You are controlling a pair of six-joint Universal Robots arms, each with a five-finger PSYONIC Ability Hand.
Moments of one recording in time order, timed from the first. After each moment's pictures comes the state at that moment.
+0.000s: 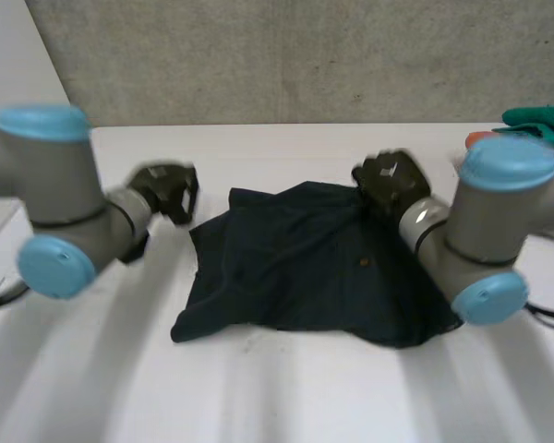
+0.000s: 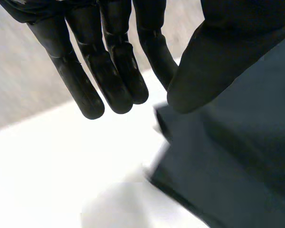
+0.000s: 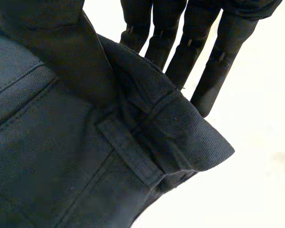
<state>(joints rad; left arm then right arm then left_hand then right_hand) 4.35 -2.18 -1.10 2.98 -1.49 3.24 2.00 -0.96 1.24 -0.15 1.45 2.71 1.17 1.19 1.19 1.20 0.99 1.10 1.17 1.17 1.19 0.98</state>
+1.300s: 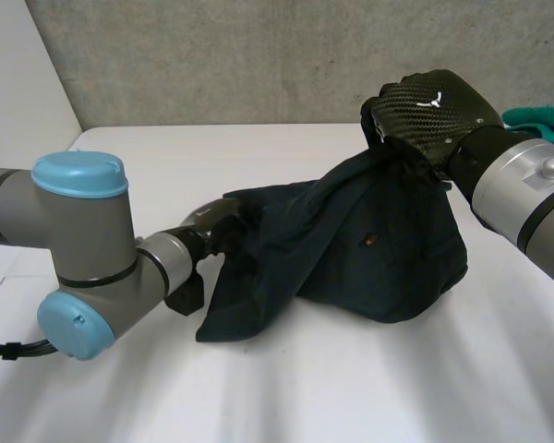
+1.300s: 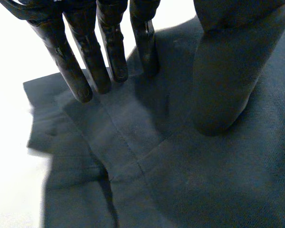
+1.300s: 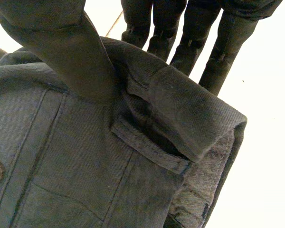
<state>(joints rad) 4.21 -2.13 -1.35 3.10 -1.35 2.80 2.00 -1.49 1.39 0.15 1.30 2.74 0.55 0.56 0.56 0.55 0.39 1.10 1.17 1.19 1.20 0.99</state>
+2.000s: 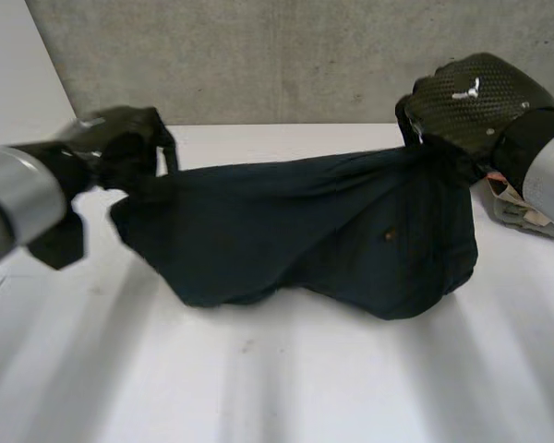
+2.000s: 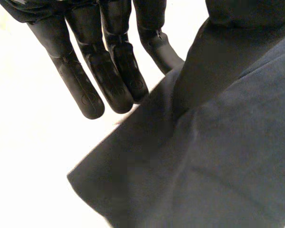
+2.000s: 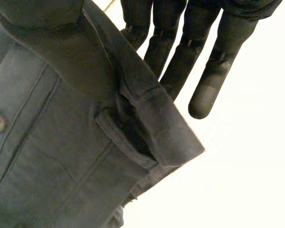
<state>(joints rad) 4.39 -1.62 -1.36 2.74 -1.36 3.11 1.95 -1.56 1.32 0.37 1.33 2.52 1.17 1.20 1.19 1.20 0.99 1.10 1.17 1.19 1.20 0.99</state>
